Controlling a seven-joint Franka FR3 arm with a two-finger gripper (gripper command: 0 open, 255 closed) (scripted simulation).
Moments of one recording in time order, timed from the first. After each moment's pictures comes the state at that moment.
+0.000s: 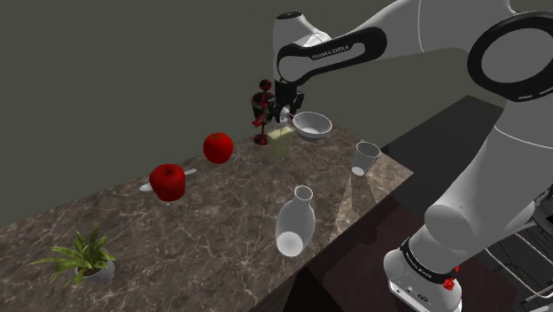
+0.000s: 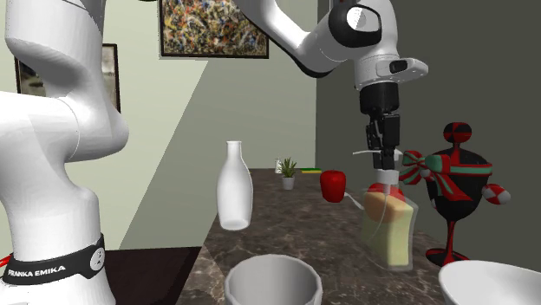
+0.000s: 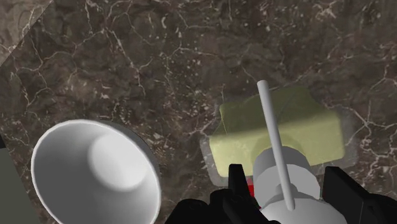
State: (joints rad) arm -0.30 0.18 0.45 -1.88 -0.24 2.05 0.50
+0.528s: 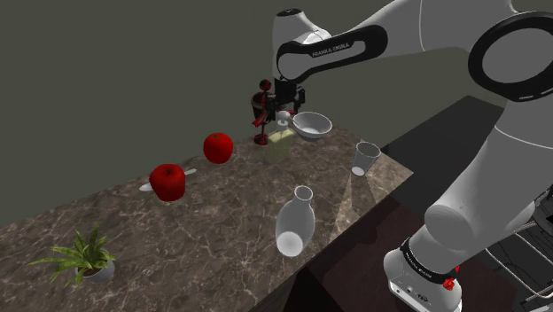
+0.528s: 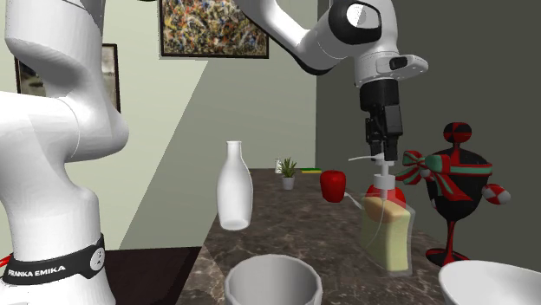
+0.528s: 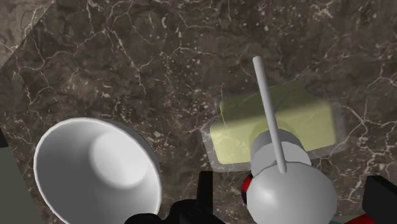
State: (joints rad) arm -0.30 0.18 0.45 -1.87 -0.24 2.03 0.50
